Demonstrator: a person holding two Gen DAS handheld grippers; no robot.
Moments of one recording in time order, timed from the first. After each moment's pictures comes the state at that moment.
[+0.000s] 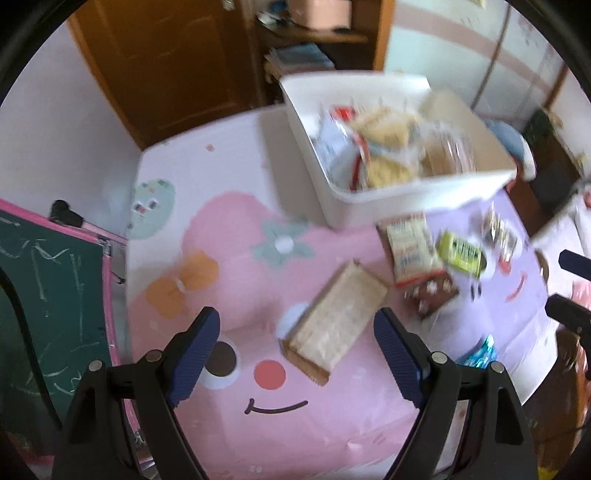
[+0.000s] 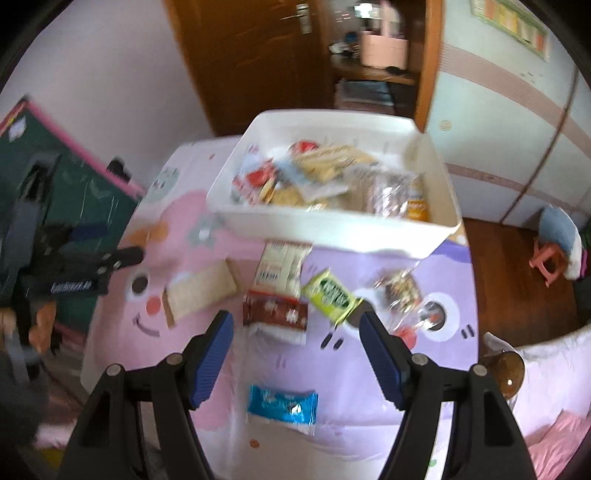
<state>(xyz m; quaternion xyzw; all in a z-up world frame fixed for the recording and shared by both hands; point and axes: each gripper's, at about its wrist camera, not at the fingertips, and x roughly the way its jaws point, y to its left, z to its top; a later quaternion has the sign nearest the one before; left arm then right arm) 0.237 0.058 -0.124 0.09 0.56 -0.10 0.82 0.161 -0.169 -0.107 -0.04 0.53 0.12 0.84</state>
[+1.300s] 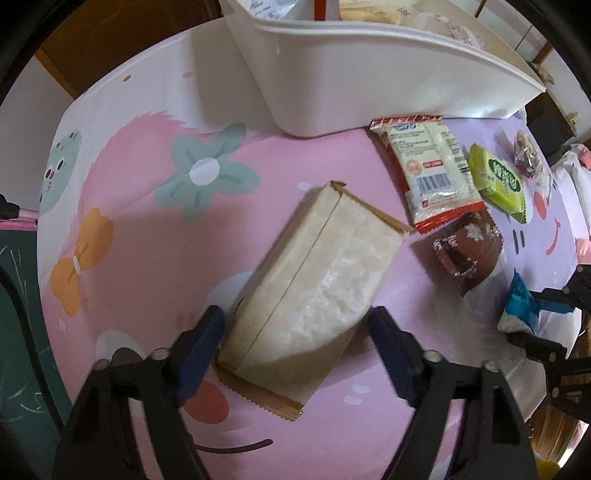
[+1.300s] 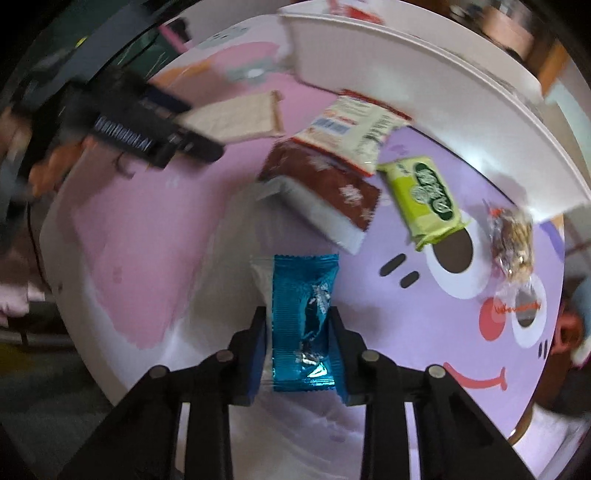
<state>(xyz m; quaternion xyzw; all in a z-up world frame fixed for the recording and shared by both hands) 0.264 0.031 -0.250 0.11 0.63 -0.14 0.75 0.152 -0.153 -0.233 -0.14 0.61 0.22 0.74</state>
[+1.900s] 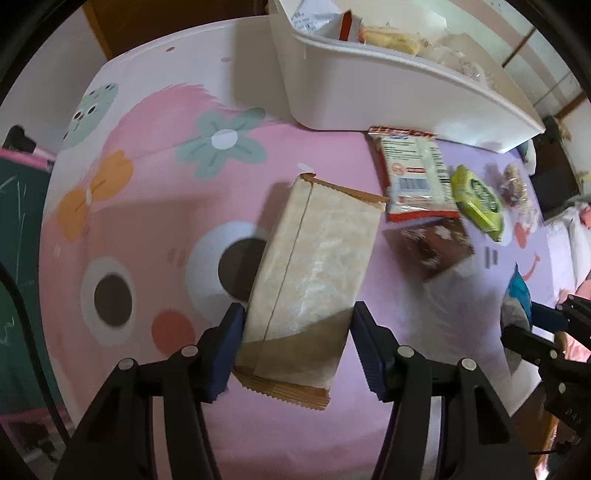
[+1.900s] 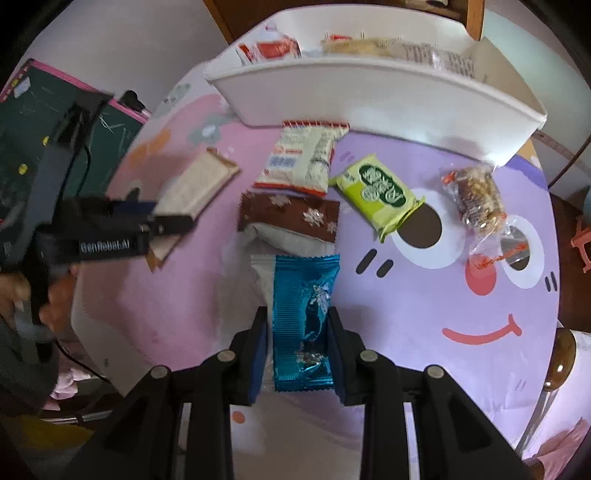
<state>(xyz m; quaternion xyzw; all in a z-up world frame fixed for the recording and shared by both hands) 0.224 0.039 -0.224 0.01 0.64 -0.10 0.76 0.153 -0.189 -0.188 -0.01 0.61 0.18 0.77</state>
